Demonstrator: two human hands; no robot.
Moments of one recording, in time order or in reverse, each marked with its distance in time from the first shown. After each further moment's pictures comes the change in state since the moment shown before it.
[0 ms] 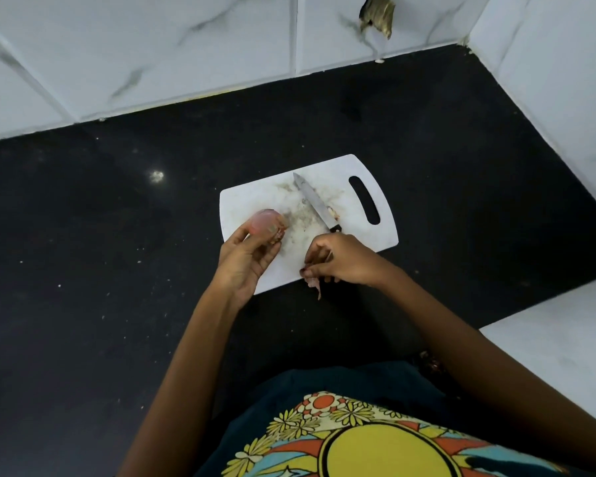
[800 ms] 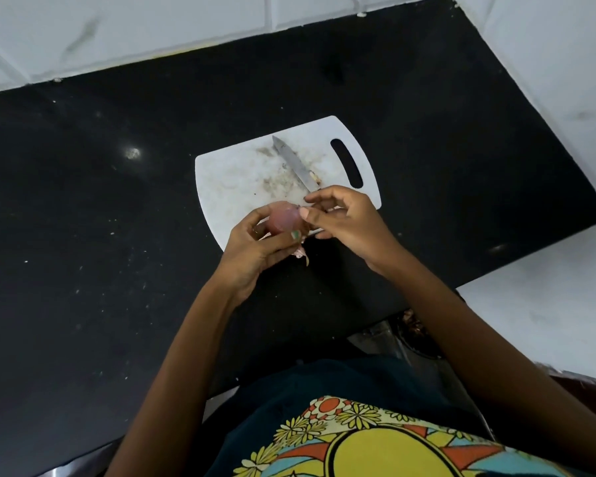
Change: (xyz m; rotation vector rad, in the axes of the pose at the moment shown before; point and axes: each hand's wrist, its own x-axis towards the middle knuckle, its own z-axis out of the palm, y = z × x) left_hand -0.033 -0.032 0.006 0.329 -0.221 0.002; right_hand -0.041 0.004 0.004 0.449 0.375 -0.097
